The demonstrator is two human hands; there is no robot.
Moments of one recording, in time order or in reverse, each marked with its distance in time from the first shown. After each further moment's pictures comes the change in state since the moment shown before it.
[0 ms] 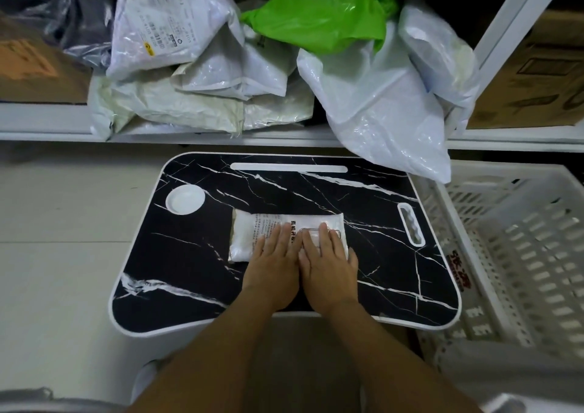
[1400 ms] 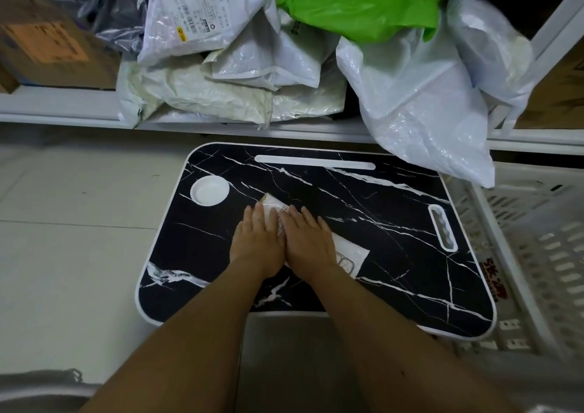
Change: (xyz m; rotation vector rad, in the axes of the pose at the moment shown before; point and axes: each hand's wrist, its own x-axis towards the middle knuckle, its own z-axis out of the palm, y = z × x) left_hand 0.015 -0.070 -0.010 -0.105 -0.129 -0.257; right_hand 0.056 -0.066 0.000 0.018 -0.103 -0.261
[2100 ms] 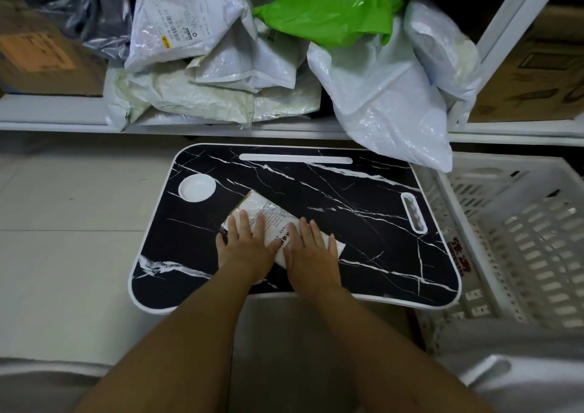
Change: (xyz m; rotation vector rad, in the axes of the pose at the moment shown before) left_hand -0.030 0.011 0.009 -0.071 -0.046 -0.099; right_hand -0.068 0.012 0.010 -0.013 0.017 0.150
